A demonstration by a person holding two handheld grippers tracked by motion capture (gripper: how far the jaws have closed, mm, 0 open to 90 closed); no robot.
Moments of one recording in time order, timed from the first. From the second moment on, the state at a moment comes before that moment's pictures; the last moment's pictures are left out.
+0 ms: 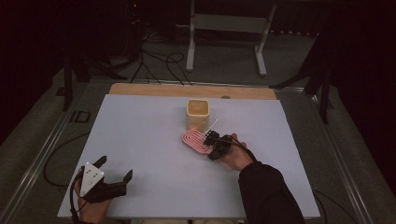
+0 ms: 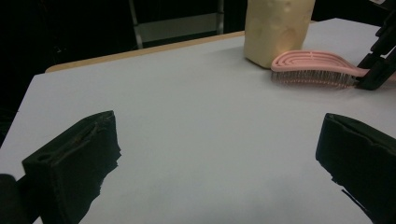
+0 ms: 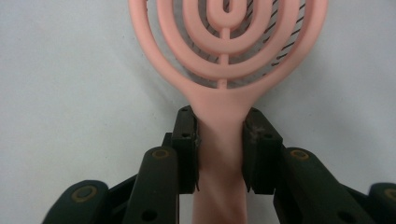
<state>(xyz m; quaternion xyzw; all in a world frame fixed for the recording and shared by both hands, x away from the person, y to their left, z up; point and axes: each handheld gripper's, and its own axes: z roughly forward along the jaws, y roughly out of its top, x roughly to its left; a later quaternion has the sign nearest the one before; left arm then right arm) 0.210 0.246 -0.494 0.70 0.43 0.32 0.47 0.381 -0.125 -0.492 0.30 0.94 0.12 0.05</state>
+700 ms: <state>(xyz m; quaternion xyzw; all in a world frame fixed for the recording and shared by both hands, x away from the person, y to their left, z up) 0.211 0.245 -0.495 0.70 0.43 0.32 0.47 0.359 -0.140 -0.490 0.31 0.93 0.18 0.07</state>
